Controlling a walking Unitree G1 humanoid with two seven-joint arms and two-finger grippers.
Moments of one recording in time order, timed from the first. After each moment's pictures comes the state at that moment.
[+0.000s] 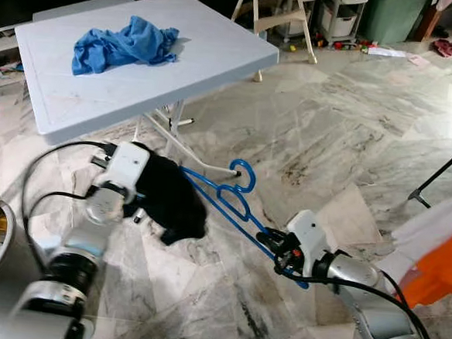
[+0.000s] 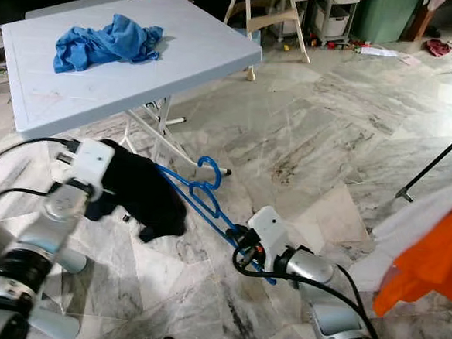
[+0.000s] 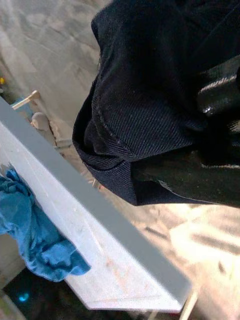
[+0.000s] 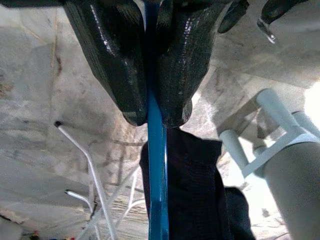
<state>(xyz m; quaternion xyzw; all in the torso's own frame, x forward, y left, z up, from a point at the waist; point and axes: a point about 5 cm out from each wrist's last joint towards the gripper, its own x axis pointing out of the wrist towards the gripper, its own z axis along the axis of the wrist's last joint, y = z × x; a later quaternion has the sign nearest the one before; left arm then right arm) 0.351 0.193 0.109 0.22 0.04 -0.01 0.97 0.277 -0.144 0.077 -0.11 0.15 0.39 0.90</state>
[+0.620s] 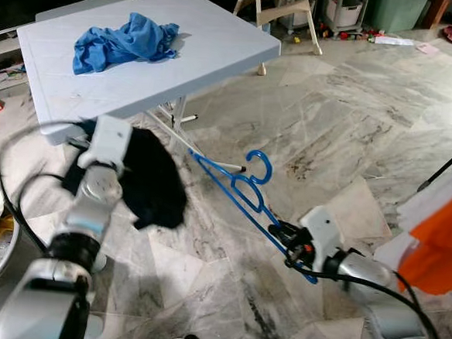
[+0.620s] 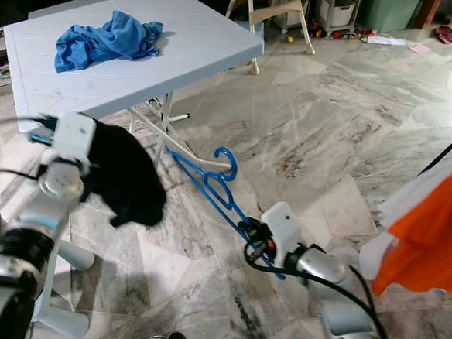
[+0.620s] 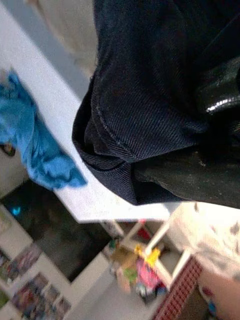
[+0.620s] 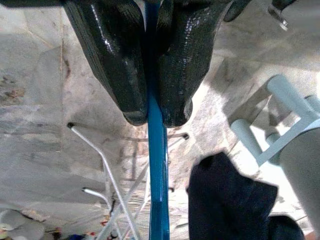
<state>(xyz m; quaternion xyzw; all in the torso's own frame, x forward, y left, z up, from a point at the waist) 0.372 0.219 0.151 0.24 0.01 0.16 0.96 0.278 -0.163 0.085 -0.11 0.13 0.36 0.92</state>
